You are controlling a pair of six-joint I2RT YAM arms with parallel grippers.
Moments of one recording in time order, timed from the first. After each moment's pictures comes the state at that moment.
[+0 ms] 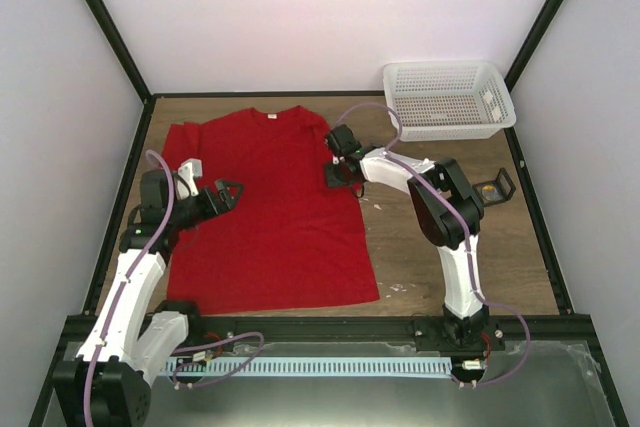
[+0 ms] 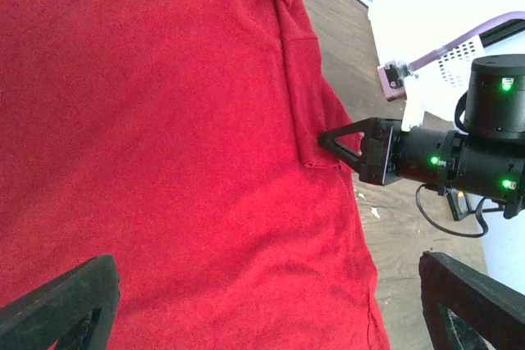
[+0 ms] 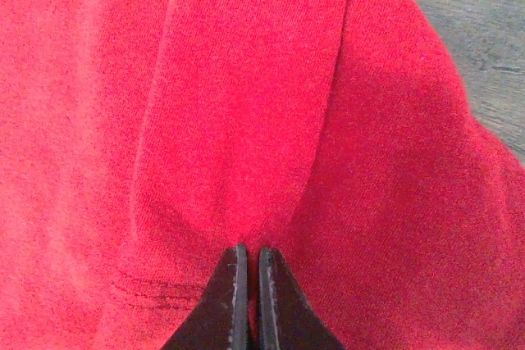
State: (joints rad) left arm -0.03 0.85 0.65 -0.45 0.50 -0.51; right arm 0.59 2.09 1.46 -0.43 0.05 0.32
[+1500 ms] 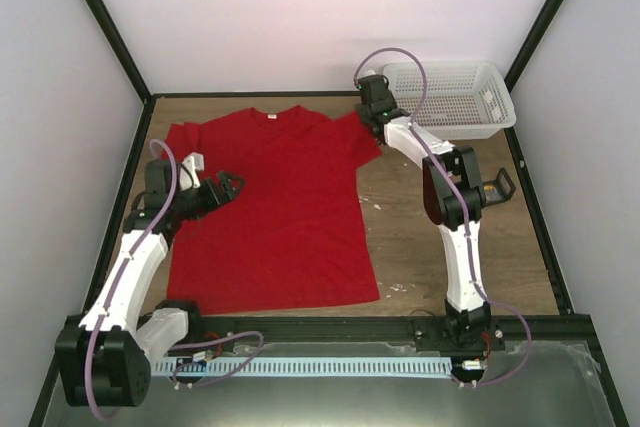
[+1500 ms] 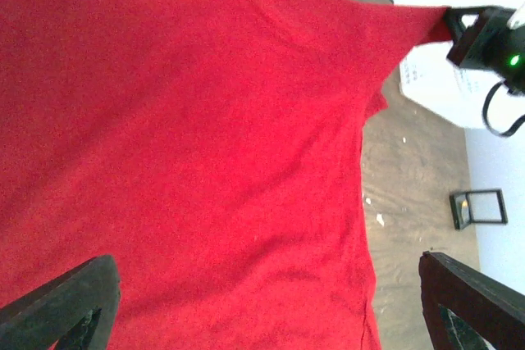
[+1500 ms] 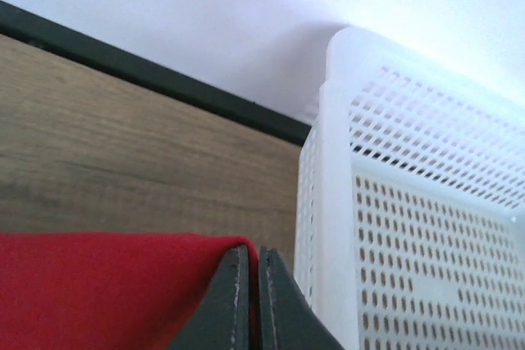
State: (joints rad) left arm -0.02 0.96 0.69 -0.45 0.51 -0.54; right arm 0.38 2.21 1.80 -0.20 0.44 -0.20
